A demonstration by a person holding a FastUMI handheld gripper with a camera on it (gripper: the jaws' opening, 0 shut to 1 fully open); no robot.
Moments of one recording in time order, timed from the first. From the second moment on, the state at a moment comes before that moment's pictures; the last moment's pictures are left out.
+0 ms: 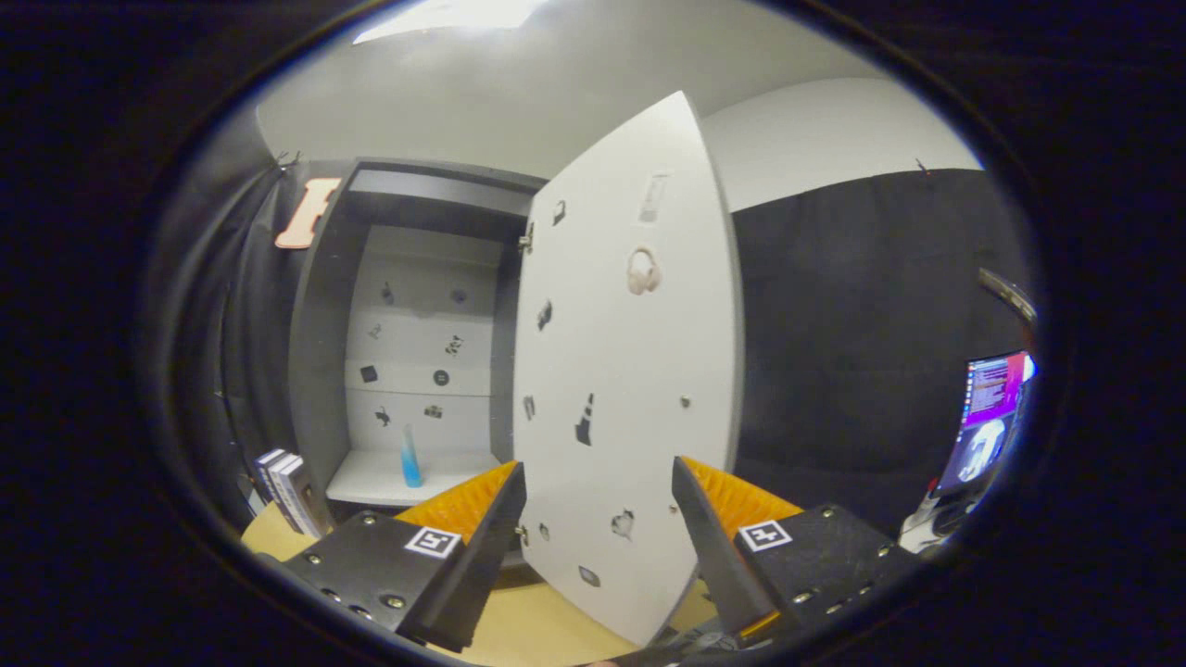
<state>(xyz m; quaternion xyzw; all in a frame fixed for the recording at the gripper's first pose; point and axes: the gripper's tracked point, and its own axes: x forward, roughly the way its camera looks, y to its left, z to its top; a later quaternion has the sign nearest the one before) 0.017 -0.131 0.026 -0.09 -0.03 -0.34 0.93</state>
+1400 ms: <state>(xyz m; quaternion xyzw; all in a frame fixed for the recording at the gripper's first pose) -0.028 -0.271 0.014 -0.05 0.00 -0.41 0.91</state>
